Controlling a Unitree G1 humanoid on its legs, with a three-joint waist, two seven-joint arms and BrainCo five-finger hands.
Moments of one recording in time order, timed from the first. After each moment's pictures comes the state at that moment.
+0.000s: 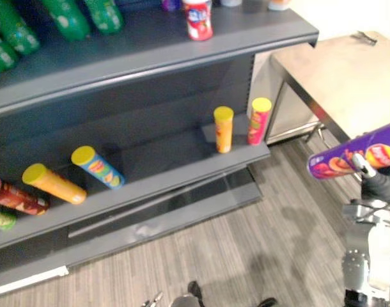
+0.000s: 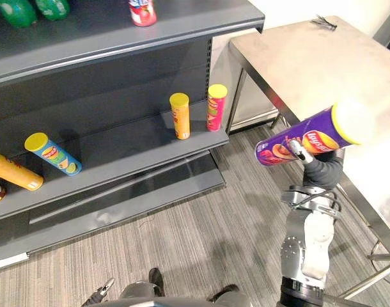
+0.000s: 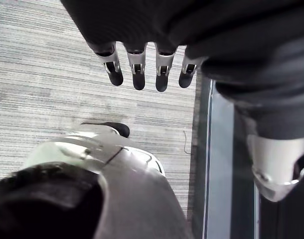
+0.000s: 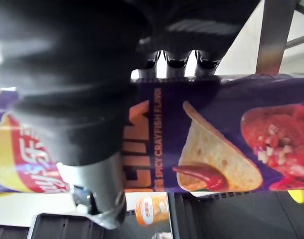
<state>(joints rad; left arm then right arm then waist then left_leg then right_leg) 0.23 0.10 0.32 0.99 -0.17 -0.06 -0.09 -0.01 -0.10 -0.33 -0.30 0.47 -0.17 0.01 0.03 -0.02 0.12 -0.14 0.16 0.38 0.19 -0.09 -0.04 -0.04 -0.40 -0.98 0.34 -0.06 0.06</state>
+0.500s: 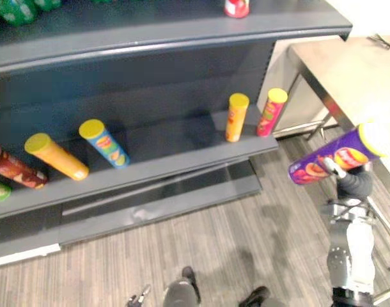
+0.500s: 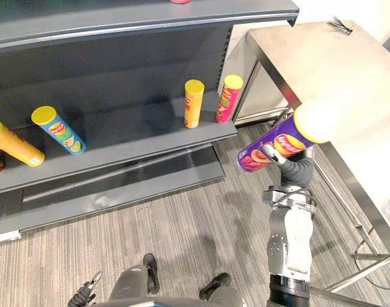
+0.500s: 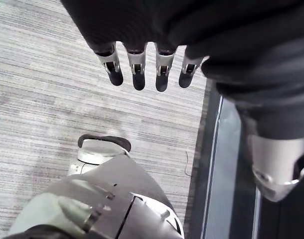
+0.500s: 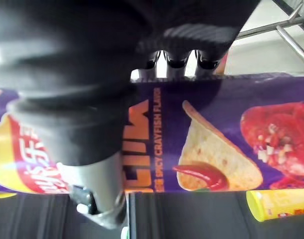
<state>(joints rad) 0.21 0.10 0.40 0.95 -0.19 -0.07 -0.07 -0.02 -0.10 -0.23 -0.20 0.44 -0.16 0.02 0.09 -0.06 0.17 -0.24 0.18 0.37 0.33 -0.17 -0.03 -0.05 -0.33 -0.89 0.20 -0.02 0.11</state>
